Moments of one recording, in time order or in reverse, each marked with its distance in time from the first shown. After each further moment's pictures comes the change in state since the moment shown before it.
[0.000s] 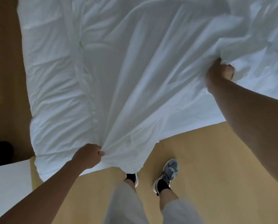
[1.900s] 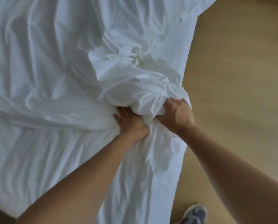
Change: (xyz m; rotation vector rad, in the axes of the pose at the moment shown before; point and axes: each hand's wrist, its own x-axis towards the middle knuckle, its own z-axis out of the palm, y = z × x) left_hand 0.172 0.030 -0.012 0.525 0.136 0.748; right_hand -0.299 0.173 0.246 -0.226 0.550 -0.357
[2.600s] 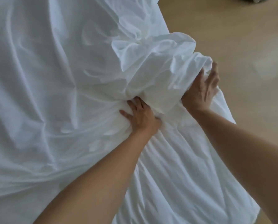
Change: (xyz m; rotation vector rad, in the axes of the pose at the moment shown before) left_hand 0.025 -0.154 -0.028 0.233 0.050 0.532; right_hand -0.015 -0.159 0.046 -0.227 0.438 1.048
